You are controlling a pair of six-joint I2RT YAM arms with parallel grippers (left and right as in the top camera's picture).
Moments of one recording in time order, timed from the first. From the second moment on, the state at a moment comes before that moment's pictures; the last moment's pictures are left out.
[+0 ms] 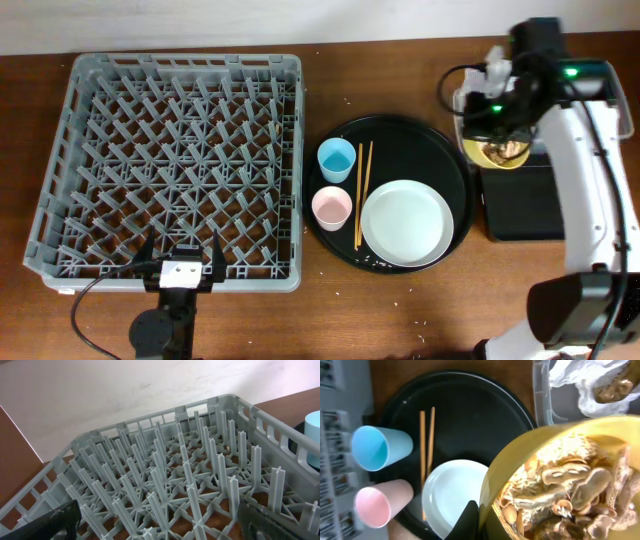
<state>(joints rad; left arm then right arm) 0.04 0.01 0.01 -0.08 0.03 0.27 -0.08 1.75 1.82 -1.30 -0.24 0.07</state>
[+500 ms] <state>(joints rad) 0.04 0.01 0.01 -0.08 0.03 0.27 -0.72 1.76 1.21 -0.86 -1.14 -0.20</state>
